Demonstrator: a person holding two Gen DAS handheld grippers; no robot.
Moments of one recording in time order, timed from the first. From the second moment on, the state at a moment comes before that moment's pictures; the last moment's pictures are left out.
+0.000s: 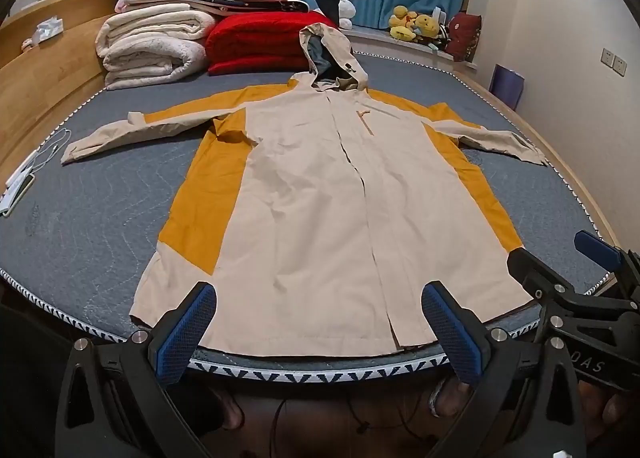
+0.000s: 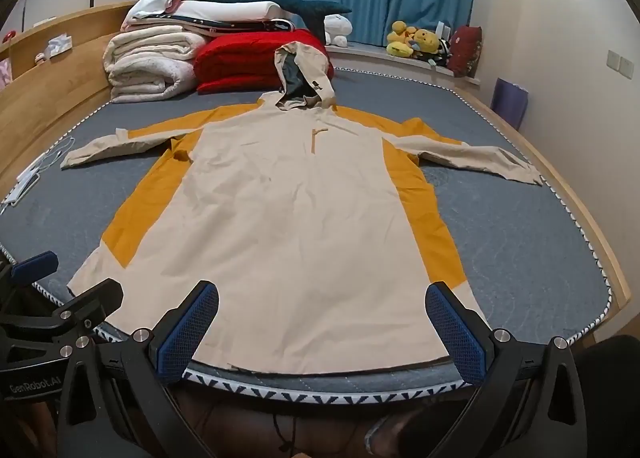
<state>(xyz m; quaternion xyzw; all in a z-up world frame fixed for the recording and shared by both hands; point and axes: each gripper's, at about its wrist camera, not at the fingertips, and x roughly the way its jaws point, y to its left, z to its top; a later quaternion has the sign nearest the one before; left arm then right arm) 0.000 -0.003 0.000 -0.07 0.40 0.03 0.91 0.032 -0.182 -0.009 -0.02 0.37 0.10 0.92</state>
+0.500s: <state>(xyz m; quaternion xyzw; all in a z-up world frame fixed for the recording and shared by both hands) 0.000 -0.002 -0.001 -0.07 0.40 0.03 0.91 0.033 -0.183 -0.009 -0.02 0.37 0.10 0.92</state>
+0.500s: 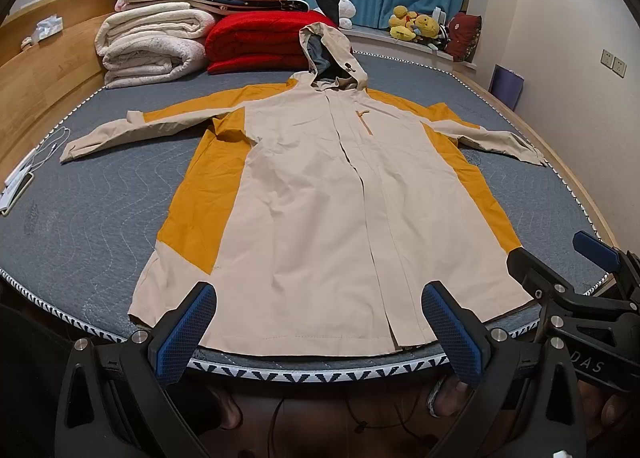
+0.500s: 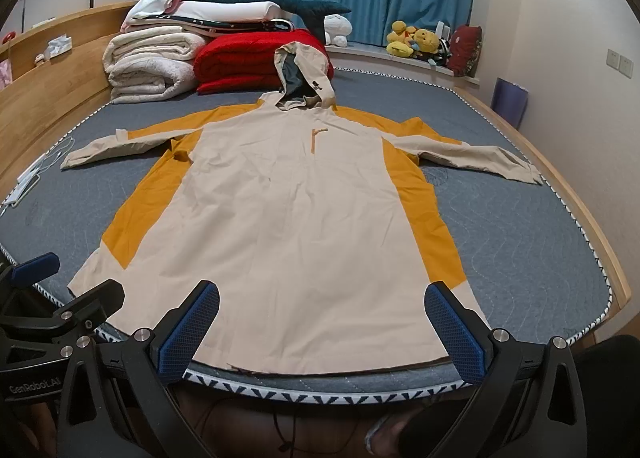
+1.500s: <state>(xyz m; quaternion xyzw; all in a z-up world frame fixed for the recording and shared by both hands) 0.000 -0.007 0.002 -0.07 0.40 0.03 0.91 0.033 -0.182 -0.008 -0.02 0.37 0.10 0.92</state>
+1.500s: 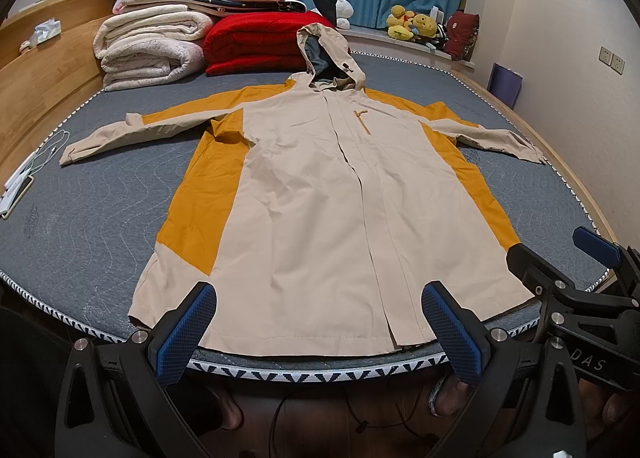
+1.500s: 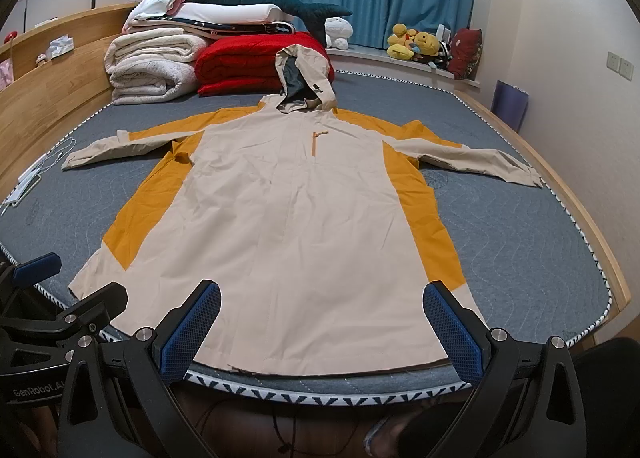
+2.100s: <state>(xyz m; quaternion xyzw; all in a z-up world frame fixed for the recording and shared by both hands) 0.012 0.006 0.036 -0.06 0.35 0.05 0.93 0.041 -0.193 0.019 0.01 0.33 0.08 0.94</state>
